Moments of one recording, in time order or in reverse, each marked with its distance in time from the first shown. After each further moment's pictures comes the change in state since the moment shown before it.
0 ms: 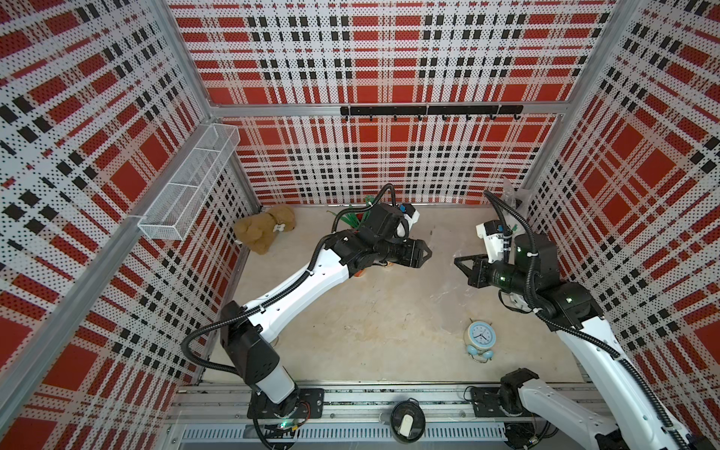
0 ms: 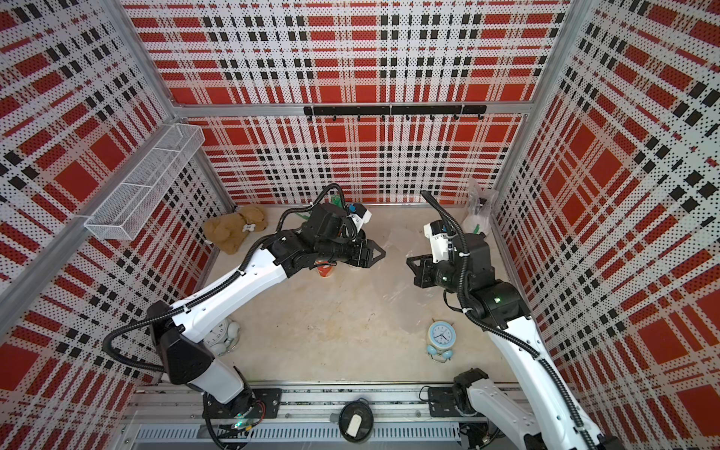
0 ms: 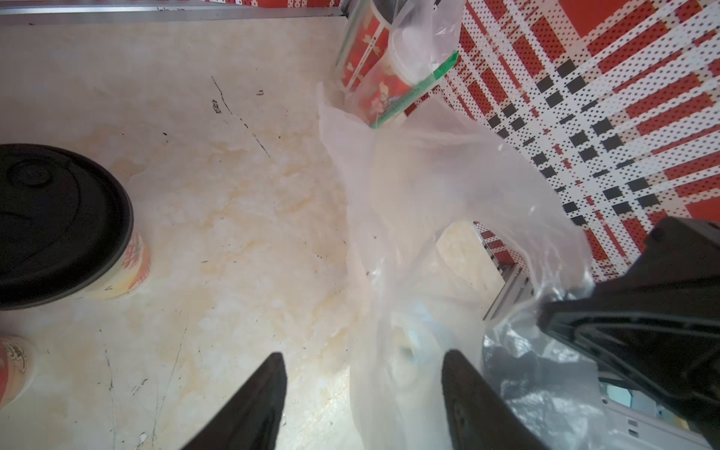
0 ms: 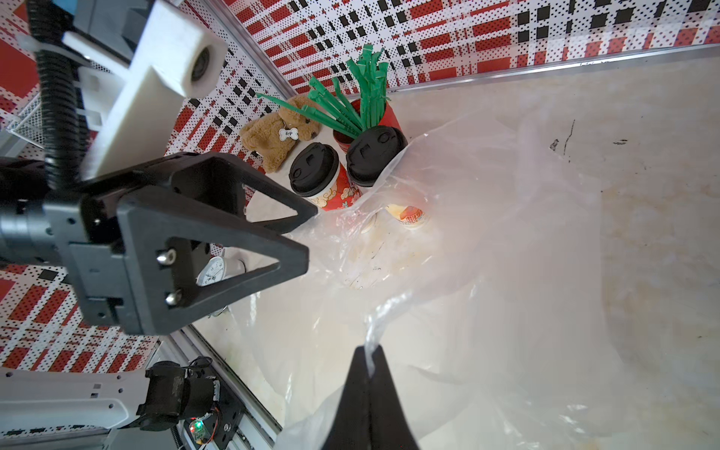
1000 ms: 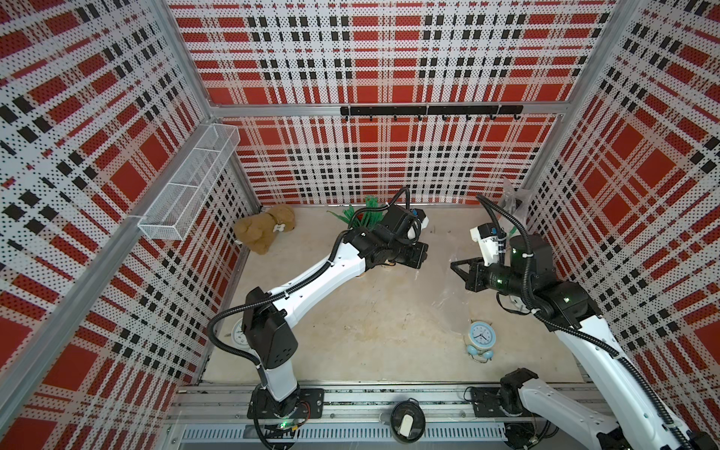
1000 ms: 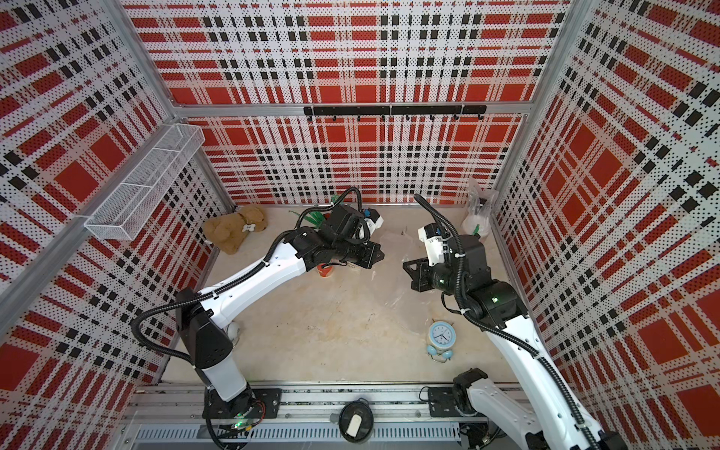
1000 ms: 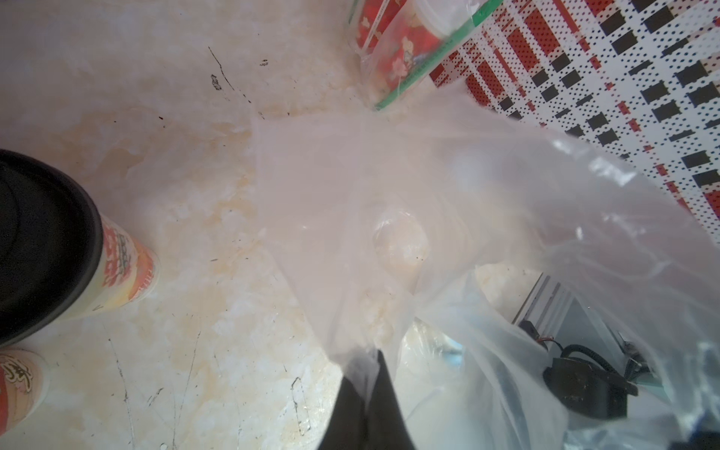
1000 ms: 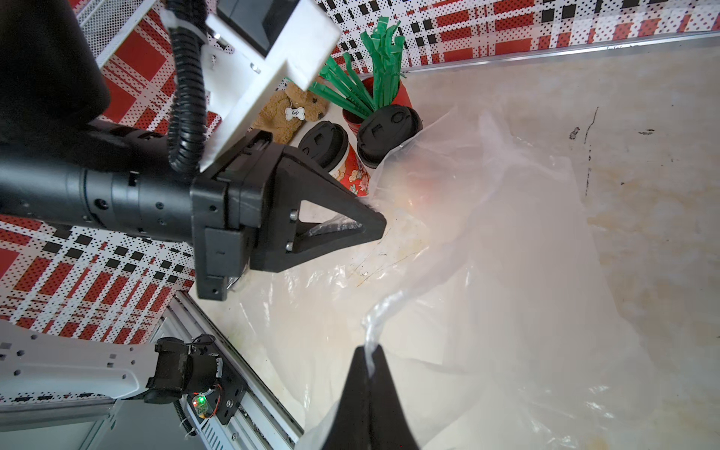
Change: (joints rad) left arm -0.011 0.104 0.045 -0.052 -0.014 0.039; right arm 0.031 0.008 0.000 -0.037 0.003 -0.022
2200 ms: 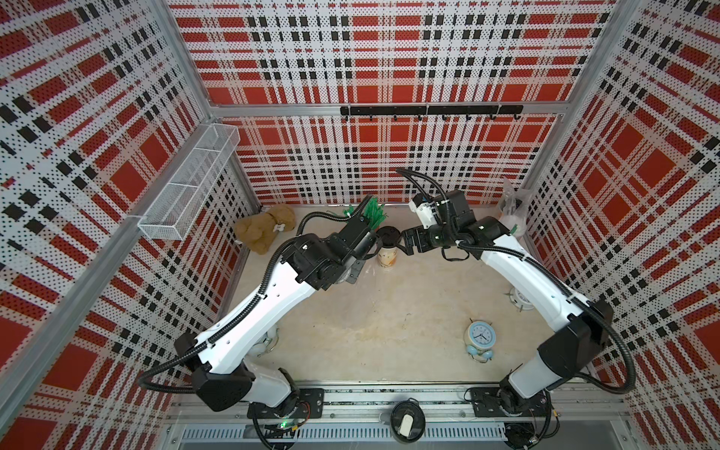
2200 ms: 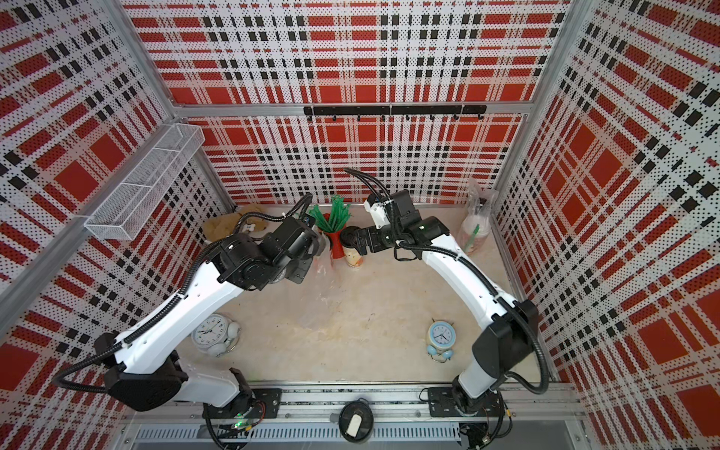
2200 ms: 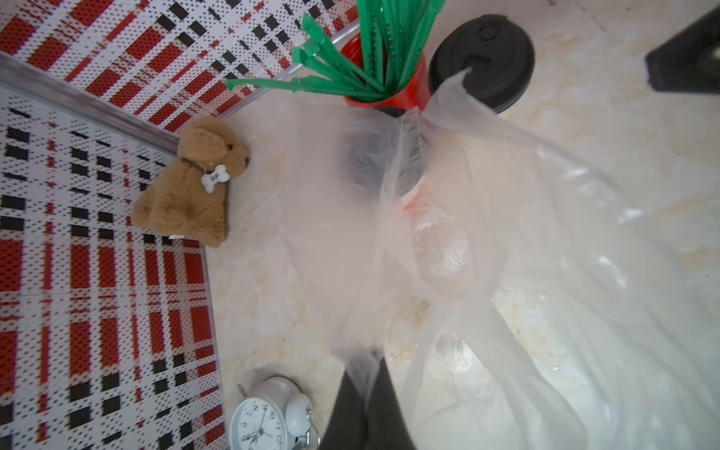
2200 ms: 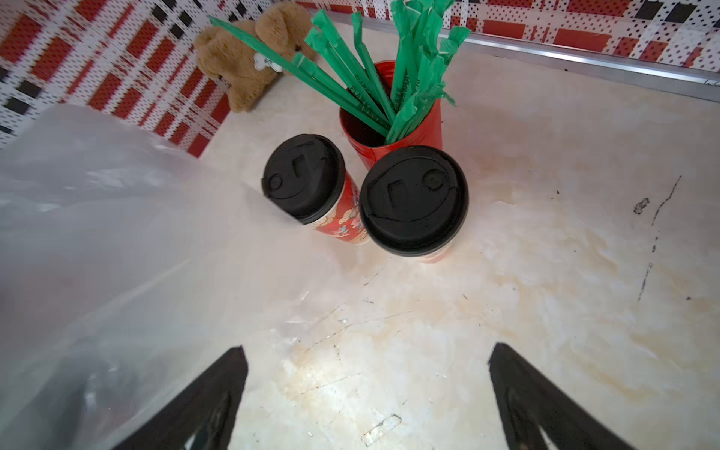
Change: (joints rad) left arm -0.015 -0.323 -0.001 -0.651 -0.806 0.137; right arm 0.157 0.717 0.535 -0.030 0.129 -0.154
